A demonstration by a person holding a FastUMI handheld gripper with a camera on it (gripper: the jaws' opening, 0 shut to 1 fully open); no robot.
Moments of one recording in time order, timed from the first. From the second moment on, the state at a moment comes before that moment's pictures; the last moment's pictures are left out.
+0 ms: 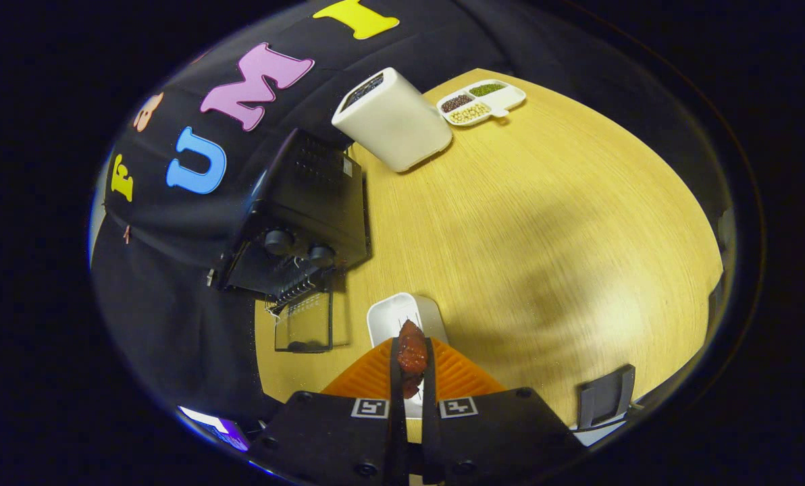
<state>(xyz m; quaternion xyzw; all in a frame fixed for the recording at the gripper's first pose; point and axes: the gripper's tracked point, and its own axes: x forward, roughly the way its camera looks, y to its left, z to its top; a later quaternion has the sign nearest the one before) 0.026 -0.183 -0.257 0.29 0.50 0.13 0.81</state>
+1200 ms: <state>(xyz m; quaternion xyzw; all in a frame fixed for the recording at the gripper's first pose) -0.022 0.059 -0.168 0.43 0.36 0.14 0.82</state>
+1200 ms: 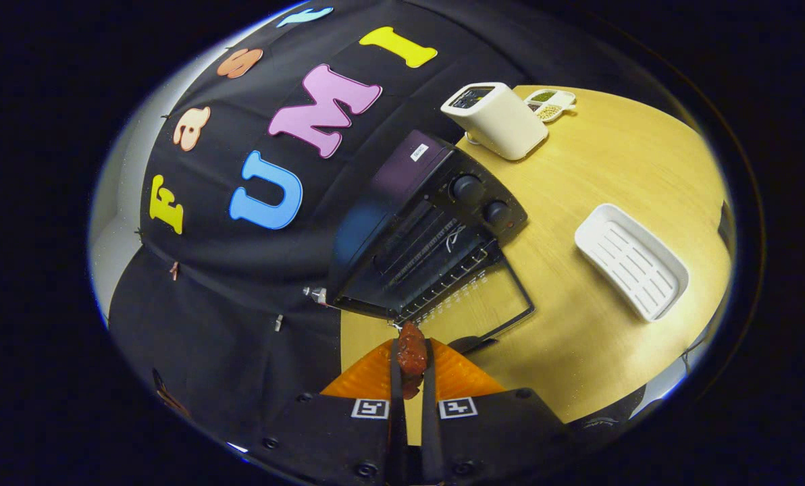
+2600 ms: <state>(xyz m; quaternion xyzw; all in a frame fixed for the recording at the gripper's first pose) 0.147 0.116 -0.249 0.53 0.26 -0.01 0.81</state>
